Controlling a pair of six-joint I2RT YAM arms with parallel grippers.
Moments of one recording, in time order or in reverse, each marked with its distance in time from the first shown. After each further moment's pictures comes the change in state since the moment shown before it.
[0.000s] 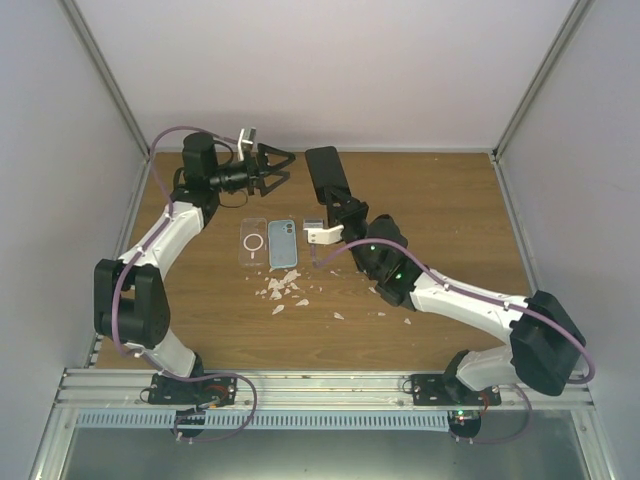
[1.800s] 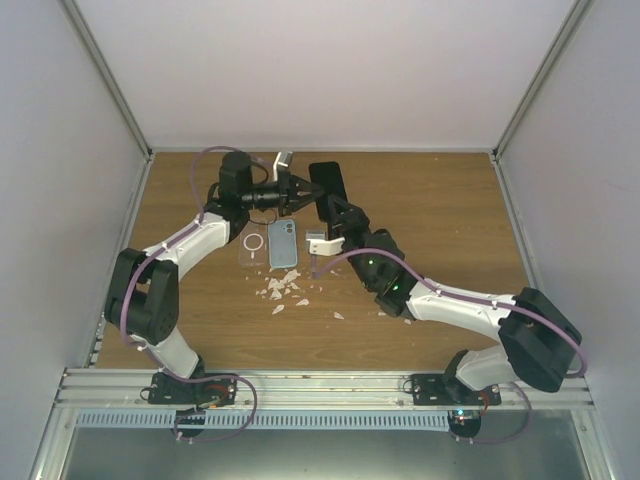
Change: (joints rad) left arm -0.187 0.047 -0.099 0.156 -0.040 -0.177; right arm 0.036 0.031 -0.131 0.149 0.055 0.042
